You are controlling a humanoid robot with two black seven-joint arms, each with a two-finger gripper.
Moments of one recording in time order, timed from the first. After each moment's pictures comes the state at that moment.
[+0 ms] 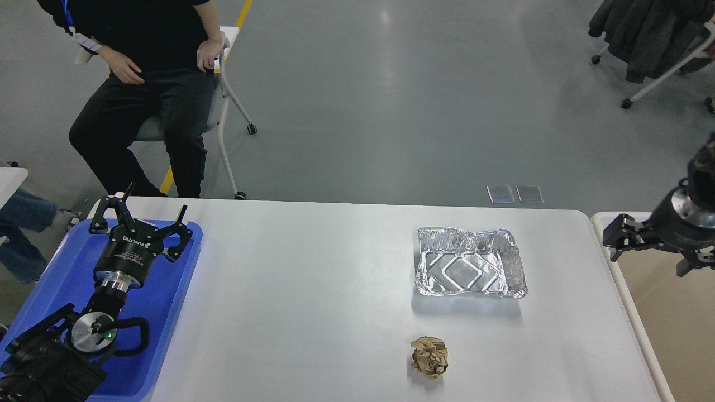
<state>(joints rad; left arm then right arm) -0.48 0.36 -0.88 -0.46 -0.17 -0.77 -0.42 1.74 -0.62 -1.01 1.02 -0.23 0.68 -0.35</state>
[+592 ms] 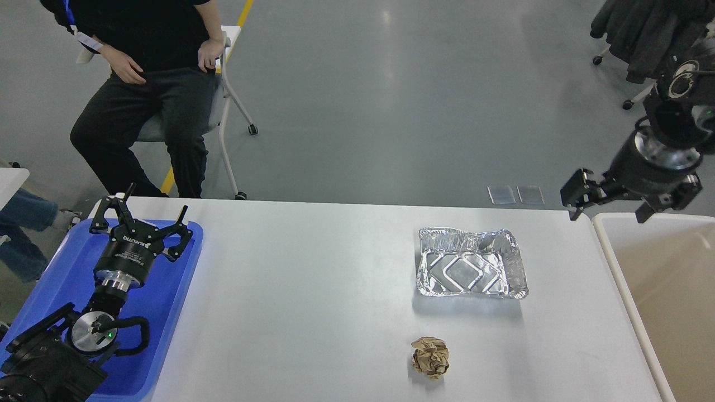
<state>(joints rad) -0.48 0.36 -0.88 -0.46 -0.17 -0.77 -0.42 2.07 -0.51 -1.04 1.15 -0.21 0.78 -0.34</state>
